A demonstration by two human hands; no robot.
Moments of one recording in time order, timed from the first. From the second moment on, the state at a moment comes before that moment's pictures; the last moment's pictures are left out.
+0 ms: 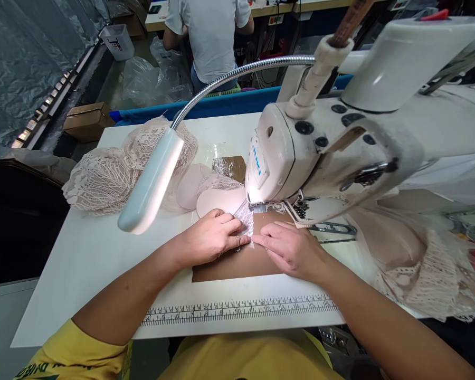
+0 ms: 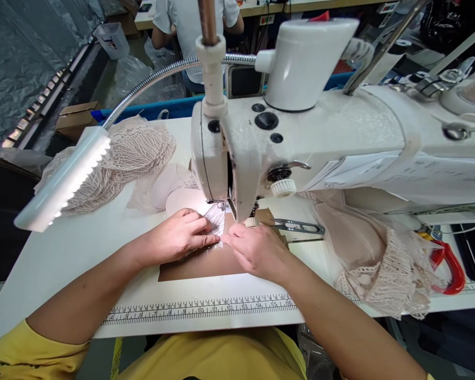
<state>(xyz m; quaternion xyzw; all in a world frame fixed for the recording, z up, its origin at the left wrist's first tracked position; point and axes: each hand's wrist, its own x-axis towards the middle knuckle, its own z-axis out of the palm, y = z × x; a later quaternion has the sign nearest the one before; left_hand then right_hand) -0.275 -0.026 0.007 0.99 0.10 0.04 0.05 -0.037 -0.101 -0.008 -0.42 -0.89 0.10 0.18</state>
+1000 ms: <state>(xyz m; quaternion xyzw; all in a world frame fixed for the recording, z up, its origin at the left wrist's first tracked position) -0.262 -0.023 0.006 0.98 0.19 0.07 0.05 -0.047 -0.095 -0.002 -0.49 -0.86 -0.02 0.13</state>
